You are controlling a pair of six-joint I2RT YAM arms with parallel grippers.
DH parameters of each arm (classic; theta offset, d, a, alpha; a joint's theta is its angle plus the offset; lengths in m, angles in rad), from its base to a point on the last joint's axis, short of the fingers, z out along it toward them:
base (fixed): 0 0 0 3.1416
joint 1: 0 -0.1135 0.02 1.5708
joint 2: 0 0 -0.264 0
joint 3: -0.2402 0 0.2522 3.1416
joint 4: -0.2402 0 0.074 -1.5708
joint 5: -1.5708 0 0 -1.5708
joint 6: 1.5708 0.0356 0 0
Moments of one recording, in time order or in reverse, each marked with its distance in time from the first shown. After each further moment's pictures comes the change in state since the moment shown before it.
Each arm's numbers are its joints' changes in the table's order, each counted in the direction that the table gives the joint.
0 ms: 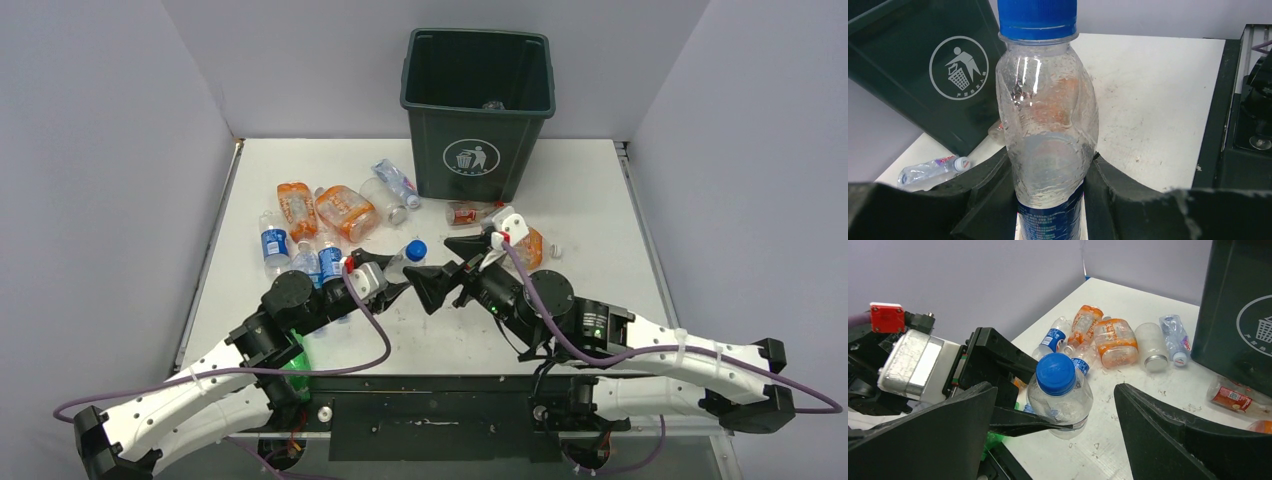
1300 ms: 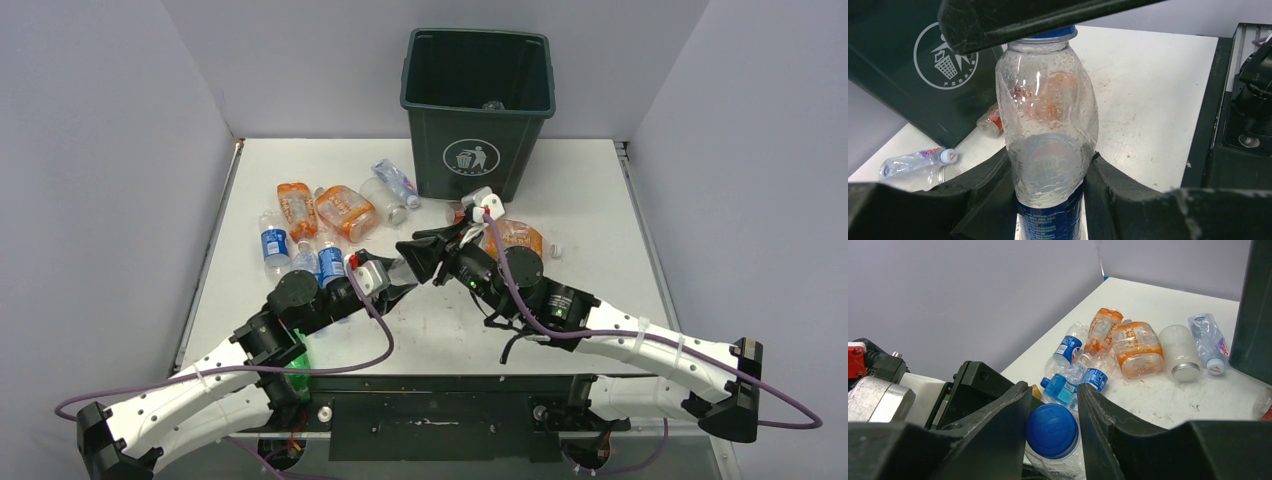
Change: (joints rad) left arm 0.005 0.012 0.010 0.009 -0.011 -0.045; right arm 0.196 0.127 0.065 0.214 0.238 0.103
